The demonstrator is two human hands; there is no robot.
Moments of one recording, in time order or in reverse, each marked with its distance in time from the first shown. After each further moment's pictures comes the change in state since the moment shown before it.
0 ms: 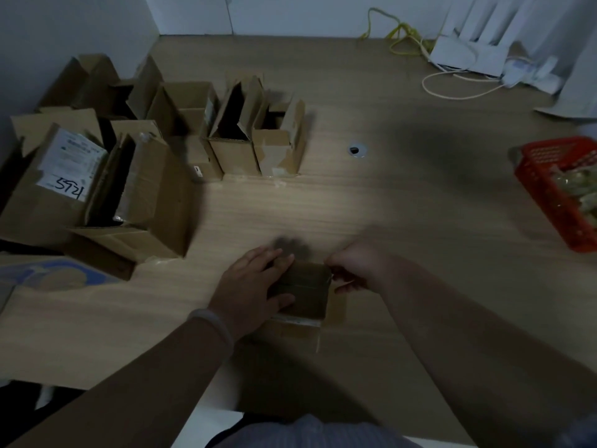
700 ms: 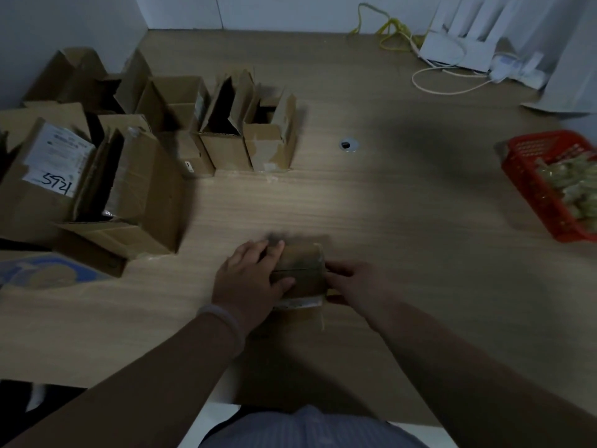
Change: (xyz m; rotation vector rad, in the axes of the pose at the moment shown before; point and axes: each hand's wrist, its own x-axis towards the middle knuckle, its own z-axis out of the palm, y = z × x) left_hand 0.003 0.022 0.007 0.058 0.023 -0.241; right_hand -0.028 0.055 0.012 0.242 0.069 -0.247
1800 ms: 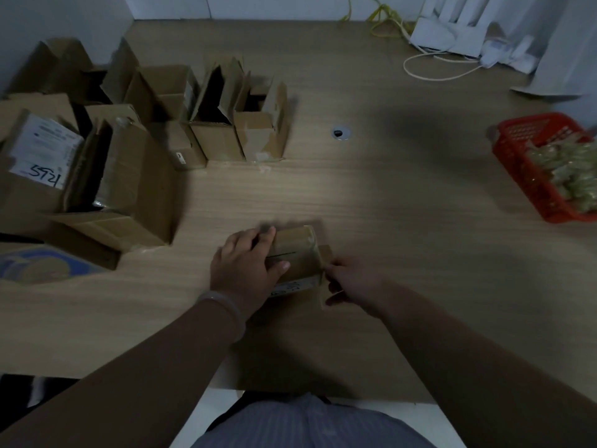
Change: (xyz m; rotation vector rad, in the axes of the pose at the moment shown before) left_hand -0.002 0.004 0.004 0.027 0.044 -0.049; right_hand -0.006 0.006 -0.001 -0.068 -0.097 0.098
